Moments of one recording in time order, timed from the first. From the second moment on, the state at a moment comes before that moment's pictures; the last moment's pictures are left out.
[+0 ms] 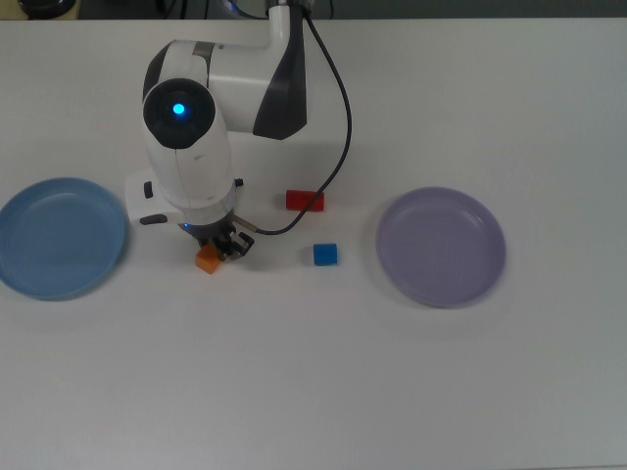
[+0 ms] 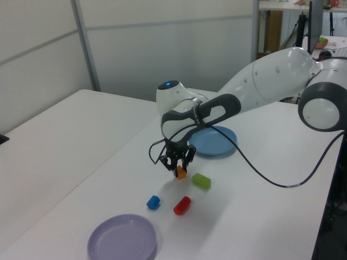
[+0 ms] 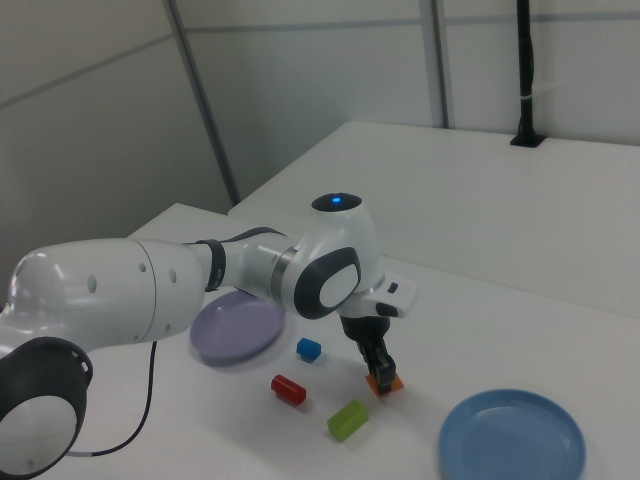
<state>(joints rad) 0.00 0.53 -0.09 -1.61 0.00 2.14 0.50</state>
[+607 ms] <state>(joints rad) -0.08 0.46 -0.15 -1.53 -0.02 2.13 0.40</state>
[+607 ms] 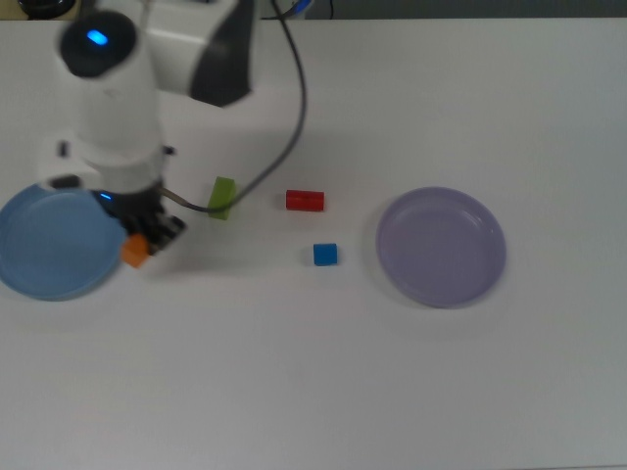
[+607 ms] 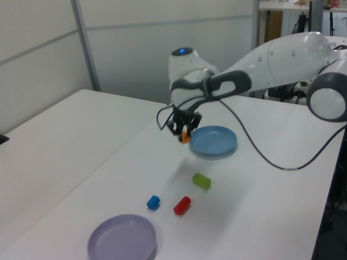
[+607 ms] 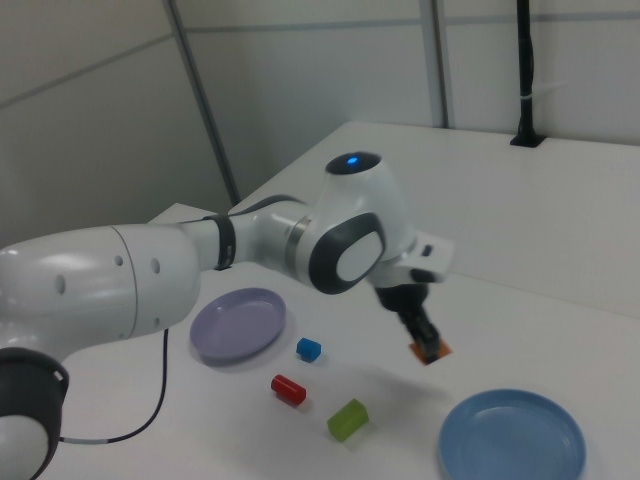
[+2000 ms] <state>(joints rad) -0.21 0.53 -0.12 -1.53 -0.01 2.08 0.12</state>
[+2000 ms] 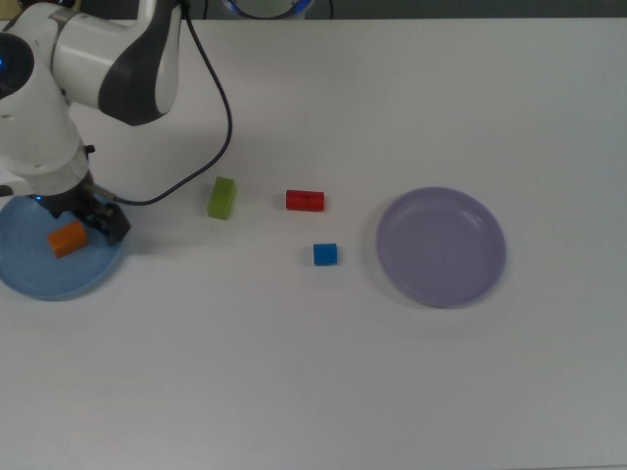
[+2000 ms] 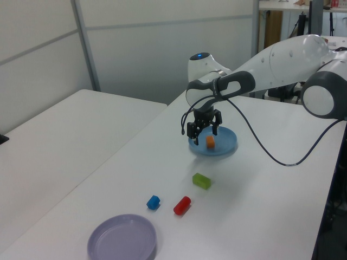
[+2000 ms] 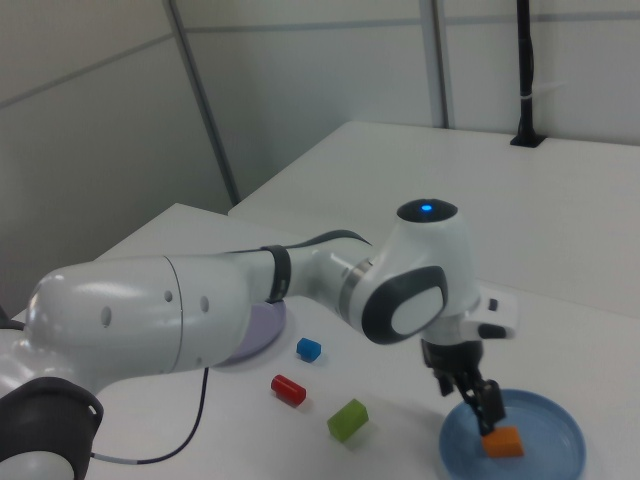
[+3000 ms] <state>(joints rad) -0.13 0.44 0.06 -1.74 -0.04 1.94 0.05</state>
